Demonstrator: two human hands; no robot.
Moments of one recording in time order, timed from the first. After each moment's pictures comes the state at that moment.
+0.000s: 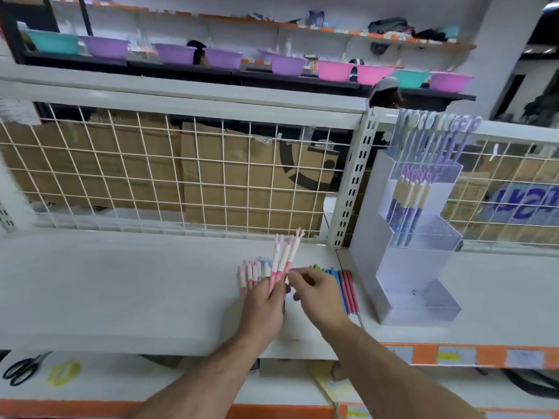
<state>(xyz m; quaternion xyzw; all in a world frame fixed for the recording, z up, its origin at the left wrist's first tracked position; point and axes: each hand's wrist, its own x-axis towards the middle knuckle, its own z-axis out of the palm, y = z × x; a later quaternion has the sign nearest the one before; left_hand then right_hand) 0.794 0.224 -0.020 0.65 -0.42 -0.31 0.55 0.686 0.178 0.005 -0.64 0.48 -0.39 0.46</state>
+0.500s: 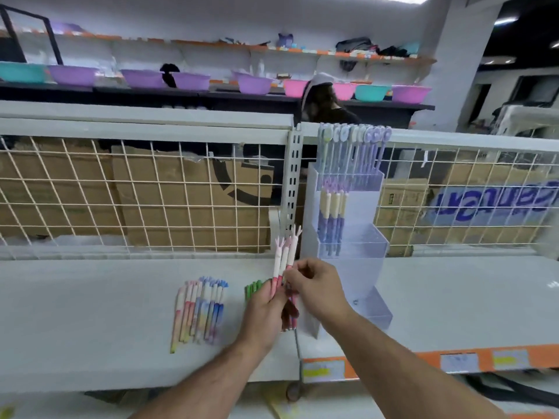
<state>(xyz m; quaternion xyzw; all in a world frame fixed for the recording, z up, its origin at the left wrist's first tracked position) 0.666 0.177 0.011 0.55 -0.42 -0.41 0.59 0.562 0.125 0.050 -0.64 0.45 -0.43 0.45</state>
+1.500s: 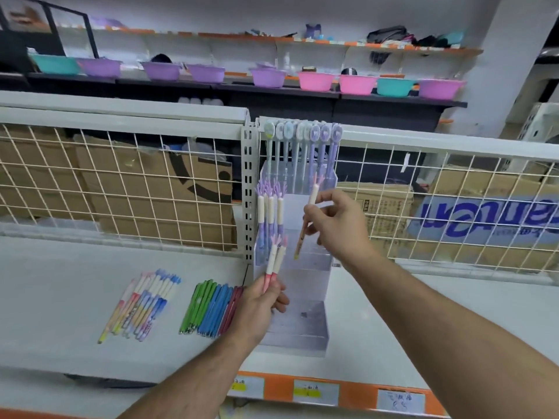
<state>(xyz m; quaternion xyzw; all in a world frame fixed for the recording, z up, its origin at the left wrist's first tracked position) 0.552 0.100 0.010 0.59 -0.39 -0.37 0.60 0.430 0.006 0.145 -0.69 0.38 -0.46 0.42</state>
